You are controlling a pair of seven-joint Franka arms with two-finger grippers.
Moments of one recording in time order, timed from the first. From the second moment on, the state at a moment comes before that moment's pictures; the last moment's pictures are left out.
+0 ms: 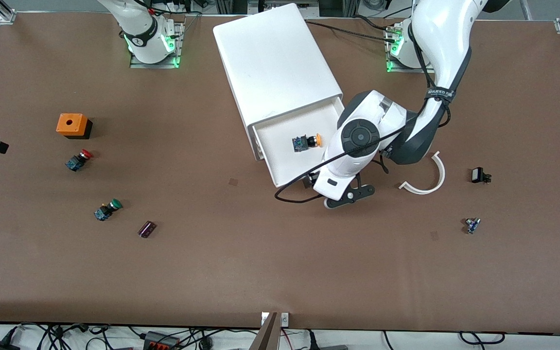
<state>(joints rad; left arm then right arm) -0.33 0.63 -0.29 -1.39 0.06 1.95 -0.94 -0.10 0.22 -0.07 -1.33 0.04 1.53 -0.02</state>
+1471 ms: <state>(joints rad) -0.32 0.57 -0.49 -1.53 -0.07 1.83 -1.00 -0.07 -0.02 -0.04 -1.72 -0.02 1.67 -0.03</state>
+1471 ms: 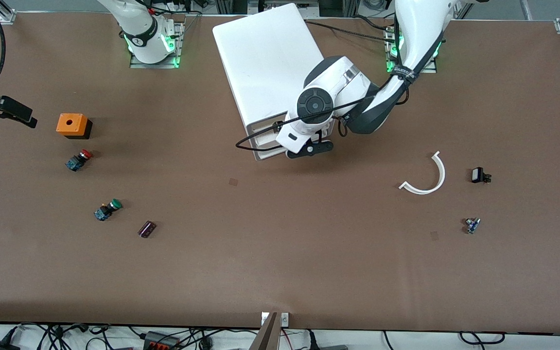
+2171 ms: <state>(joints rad) -0.31 0.57 -0.49 -1.50 -0.01 1.82 -0.99 -0.05 -0.02 -0.04 -1.70 -0.02 1.67 -0.03</state>
